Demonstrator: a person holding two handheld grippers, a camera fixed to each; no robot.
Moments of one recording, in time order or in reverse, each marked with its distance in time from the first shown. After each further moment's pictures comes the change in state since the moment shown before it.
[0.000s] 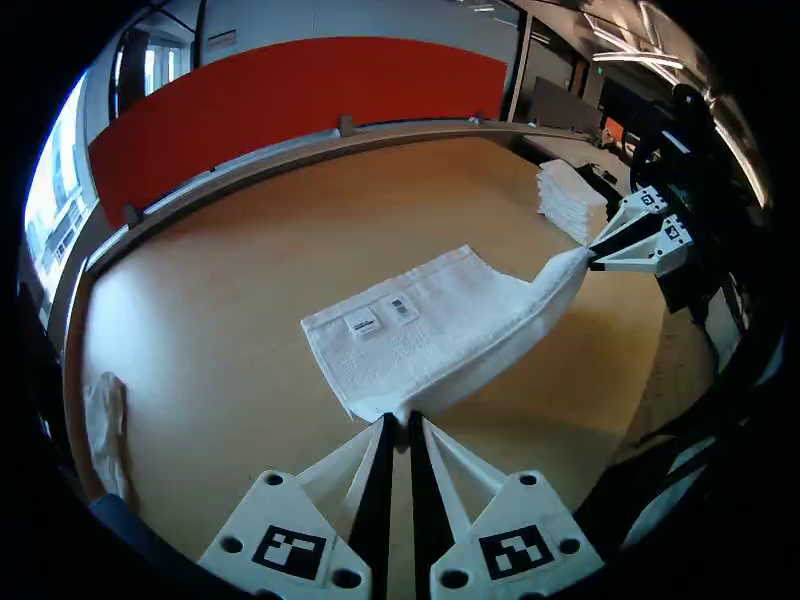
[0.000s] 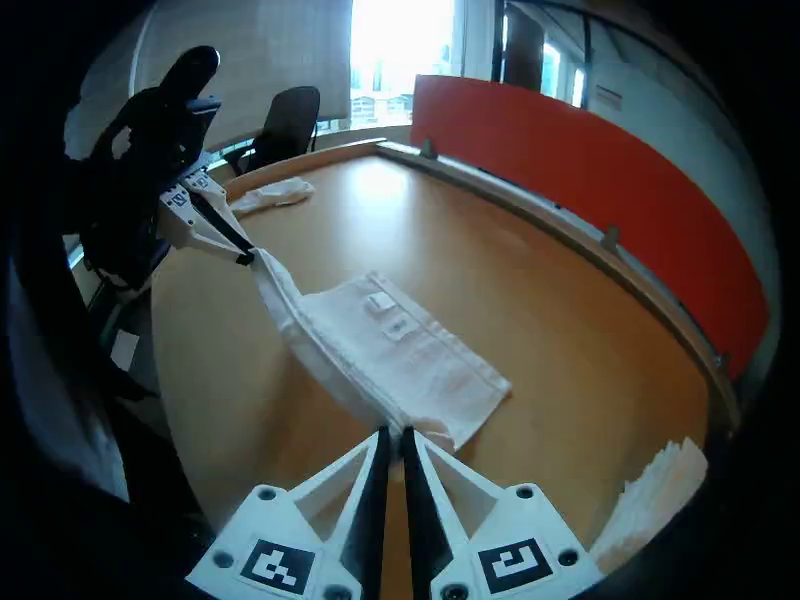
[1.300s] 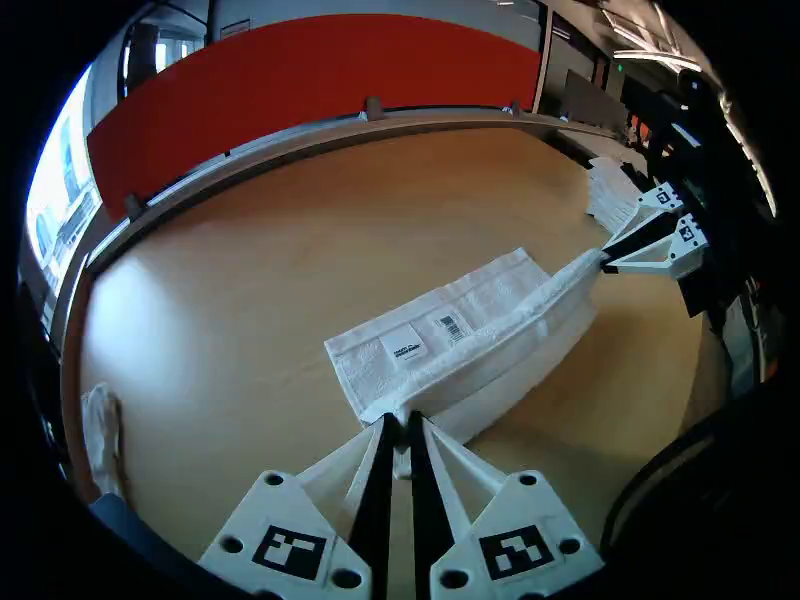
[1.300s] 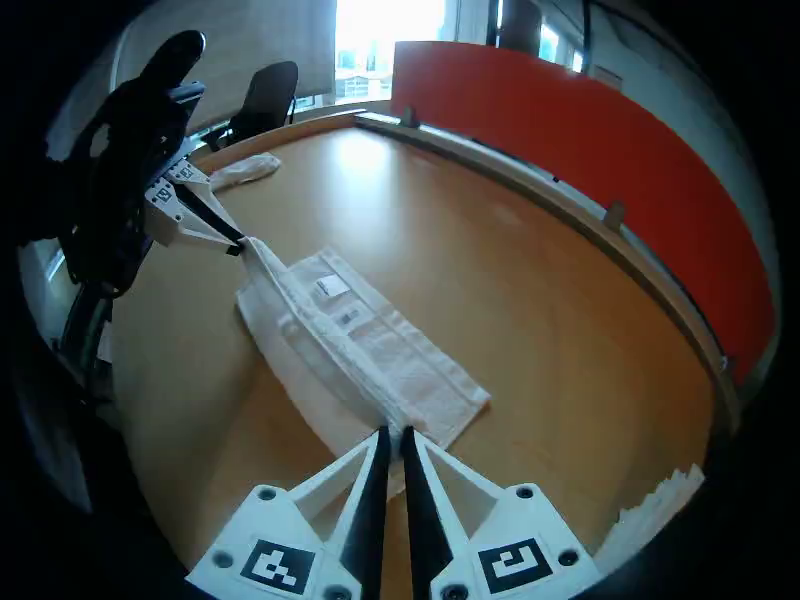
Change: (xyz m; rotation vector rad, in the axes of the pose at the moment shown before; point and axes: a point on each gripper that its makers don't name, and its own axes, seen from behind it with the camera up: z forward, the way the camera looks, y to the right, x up) left arm 0.018 -0.045 0.074 0.071 -0.027 -0.025; right arm 0.002 0.055 0.065 -0.025 -0.082 0.011
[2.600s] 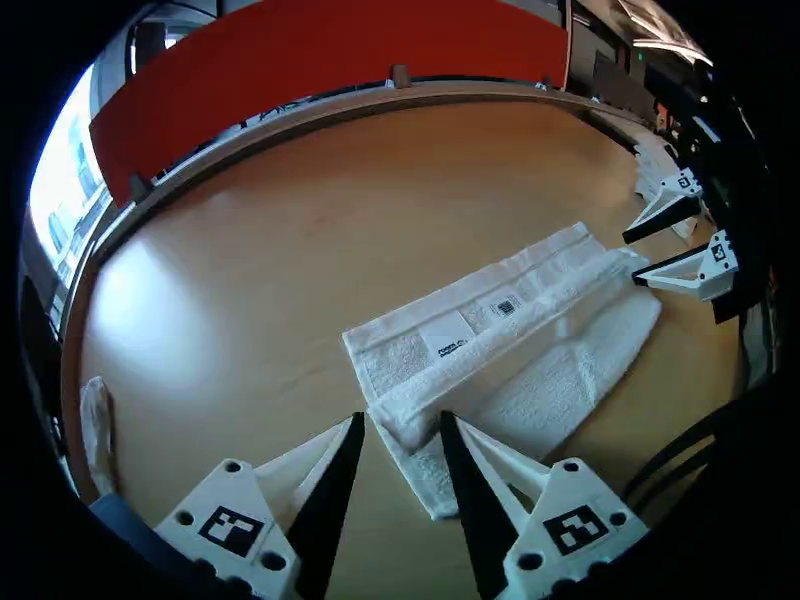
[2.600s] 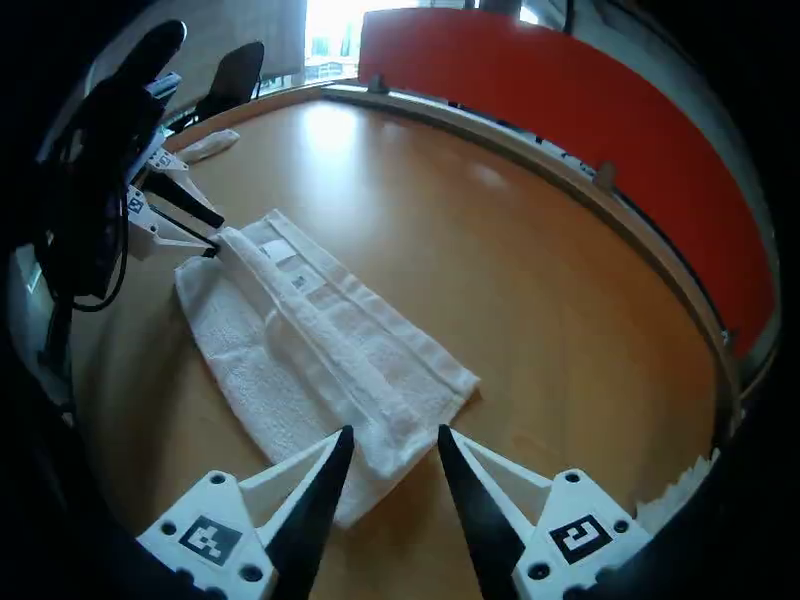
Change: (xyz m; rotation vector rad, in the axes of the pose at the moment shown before) left arm -0.018 -0.030 0.063 0.108 -0.053 -0.008; right arm -0.032 0.032 0.052 -0.085 -0.068 0.040
